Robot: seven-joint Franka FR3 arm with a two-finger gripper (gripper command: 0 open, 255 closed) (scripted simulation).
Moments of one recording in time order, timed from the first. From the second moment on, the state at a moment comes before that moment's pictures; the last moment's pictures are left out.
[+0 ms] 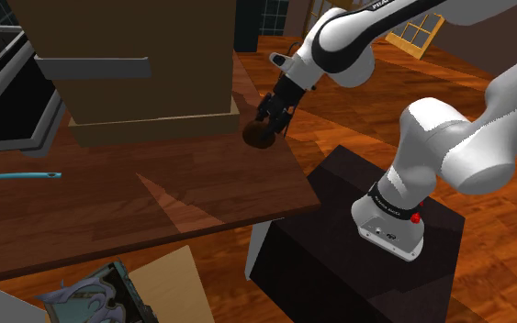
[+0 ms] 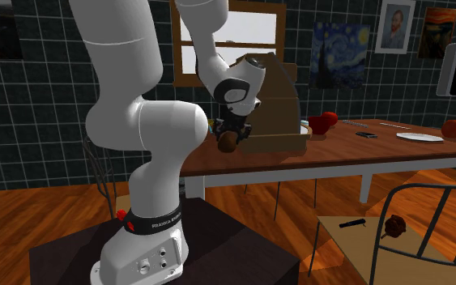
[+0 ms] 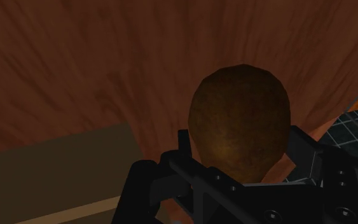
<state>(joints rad) 0.83 -0.51 -0.62 -2.84 0.50 2.67 -1.10</state>
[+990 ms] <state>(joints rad) 0.68 -0.65 -0.47 -2.75 0.36 2.45 -0.90</state>
